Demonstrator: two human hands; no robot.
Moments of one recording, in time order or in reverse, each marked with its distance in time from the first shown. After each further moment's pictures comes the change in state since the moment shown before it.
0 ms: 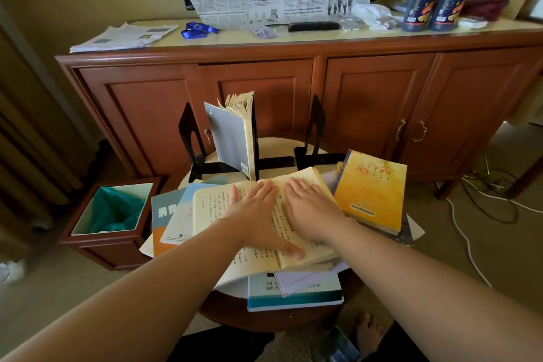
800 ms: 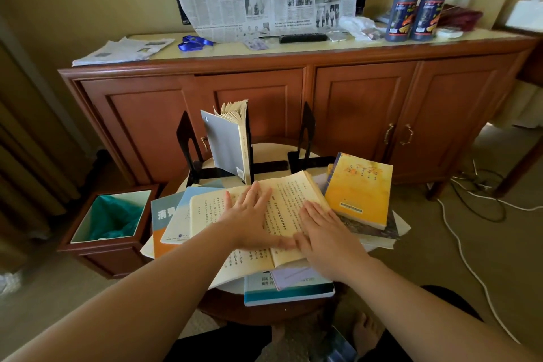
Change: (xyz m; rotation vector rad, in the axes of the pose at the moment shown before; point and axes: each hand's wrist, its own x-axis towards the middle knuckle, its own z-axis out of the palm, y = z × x) left_hand -0.014 0.002 0.005 -0.056 0.060 -0.039; right_hand -0.090 -0.004 0.010 0.061 0.042 0.105
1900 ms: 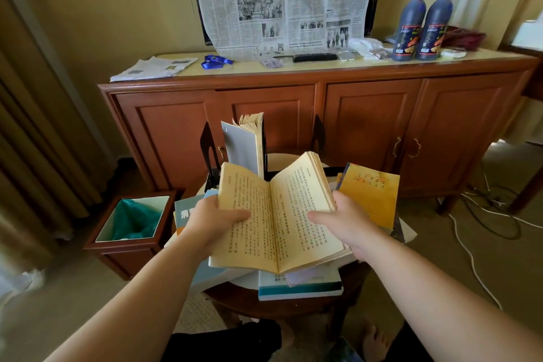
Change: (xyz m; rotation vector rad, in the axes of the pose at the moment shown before) left_hand -0.093 -0.033 -0.039 -1.117 0.343 -0.479; right_hand -0.008 -0.015 -0.055 1.060 0.145 0.187
